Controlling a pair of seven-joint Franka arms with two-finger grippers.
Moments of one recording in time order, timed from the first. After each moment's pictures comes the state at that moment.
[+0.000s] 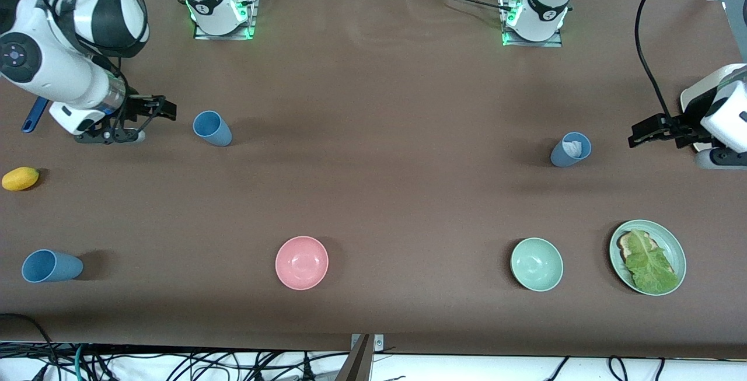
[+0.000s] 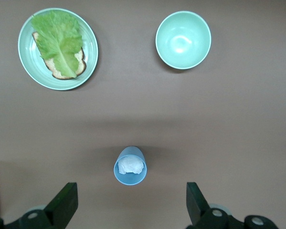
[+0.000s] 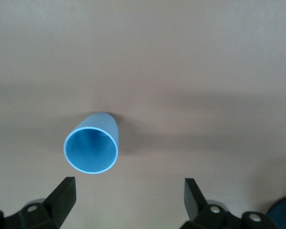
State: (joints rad) left arm 0.00 0.16 0.05 -1.57 -0.05 1.65 0.03; right arm 0.02 -0.02 0.00 -2.20 -0.03 1.98 -0.02
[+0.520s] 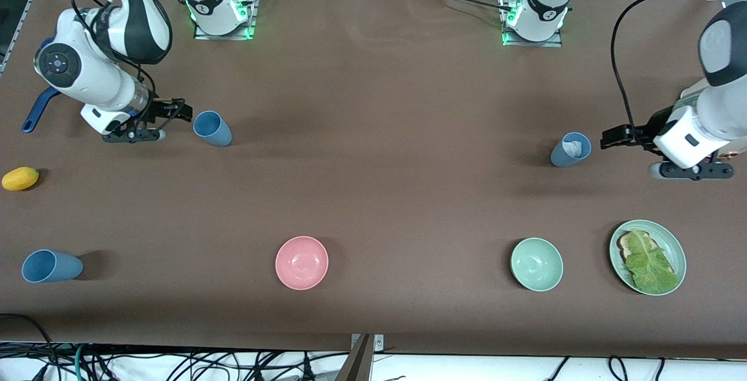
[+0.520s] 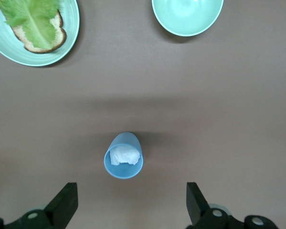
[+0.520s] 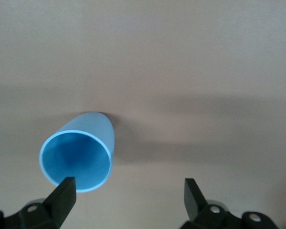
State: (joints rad) left arm -0.01 0.14 0.03 -1.77 -0.04 1.76 0.03; right arm 0.02 0.01 0.00 -2.35 -0.03 2.19 -0.02
